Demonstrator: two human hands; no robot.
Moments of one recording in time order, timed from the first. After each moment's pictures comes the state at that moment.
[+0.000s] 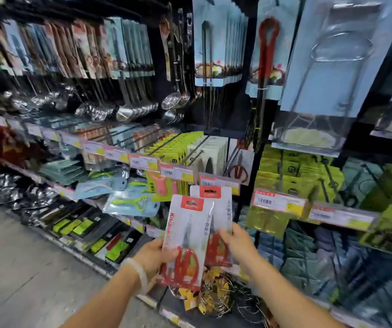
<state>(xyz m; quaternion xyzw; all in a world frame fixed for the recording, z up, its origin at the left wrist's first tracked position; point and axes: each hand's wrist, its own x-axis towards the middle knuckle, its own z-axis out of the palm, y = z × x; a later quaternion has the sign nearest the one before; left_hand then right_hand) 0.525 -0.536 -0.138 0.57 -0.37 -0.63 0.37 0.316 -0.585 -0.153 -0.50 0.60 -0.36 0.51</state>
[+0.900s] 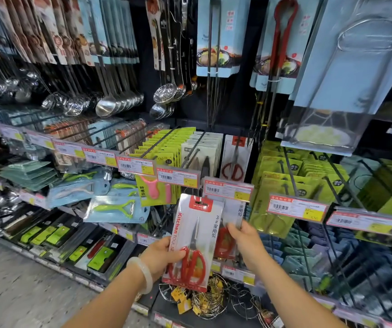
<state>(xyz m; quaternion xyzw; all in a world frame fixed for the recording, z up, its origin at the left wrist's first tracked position) 0.541 -0.598 -0.163 0.55 -0.39 -0.67 0.29 0.322 -0.622 -0.169 -0.40 0.61 -0.44 0.53</state>
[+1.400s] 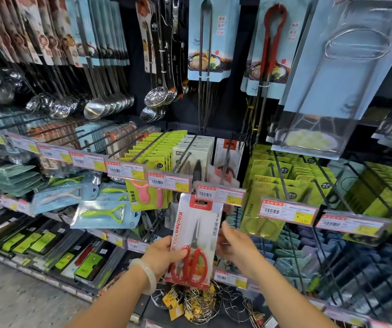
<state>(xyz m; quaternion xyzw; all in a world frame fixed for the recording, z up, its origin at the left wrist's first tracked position) 0.523 -0.612 -0.171 0.54 -0.41 -0.66 0.32 0.317 -0.616 -0.161 -0.35 0.61 -0.39 0.60</state>
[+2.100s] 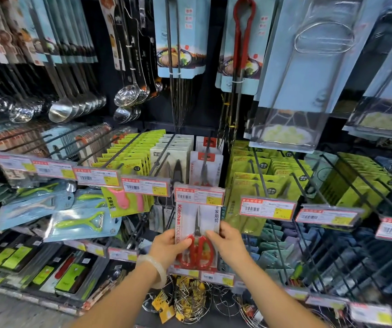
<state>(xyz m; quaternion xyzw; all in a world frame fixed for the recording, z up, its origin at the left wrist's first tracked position) 0.470 -0.633 -0.166 0.54 -0.46 -0.61 0.36 0.307 -0.615 -0.158 -0.52 0.65 -0.40 0.39</state>
